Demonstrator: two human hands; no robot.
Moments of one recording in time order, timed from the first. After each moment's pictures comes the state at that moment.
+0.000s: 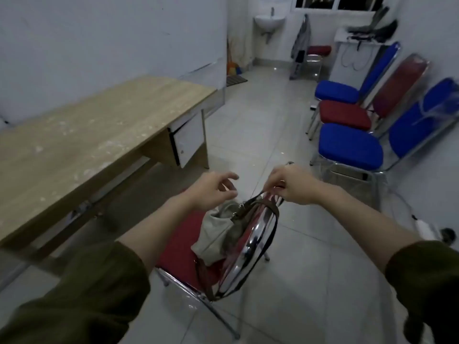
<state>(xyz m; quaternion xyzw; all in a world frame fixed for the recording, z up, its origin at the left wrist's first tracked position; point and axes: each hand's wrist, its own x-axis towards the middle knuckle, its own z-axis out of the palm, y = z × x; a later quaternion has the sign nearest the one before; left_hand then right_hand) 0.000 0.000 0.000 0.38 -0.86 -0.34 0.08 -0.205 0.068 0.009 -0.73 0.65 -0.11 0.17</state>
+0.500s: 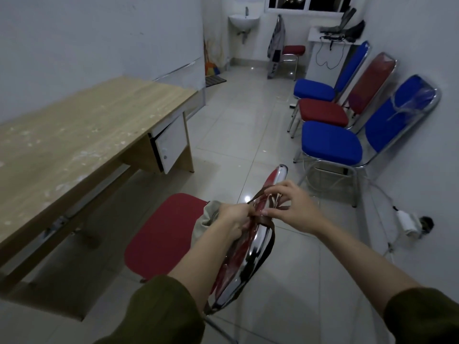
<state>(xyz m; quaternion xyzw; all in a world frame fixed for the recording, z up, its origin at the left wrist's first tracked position) -0.067 0.024 -0.047 0.56 -0.41 -0.70 0.19 -0.200 0.093 -0.035 -0.58 0.73 -0.30 0.20</state>
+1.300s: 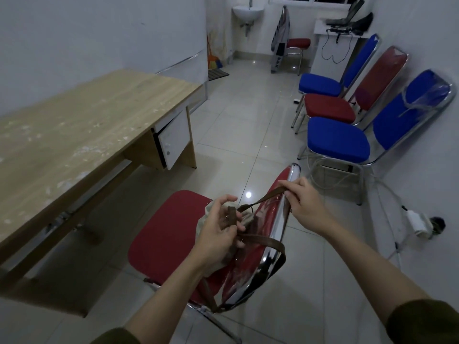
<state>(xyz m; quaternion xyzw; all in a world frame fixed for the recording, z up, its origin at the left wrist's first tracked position) 0.007 0.022 -0.077 0.34 -0.58 -0.68 0.30 -0.201 0.070 -0.054 -0.54 0.76 -0.31 0.17</state>
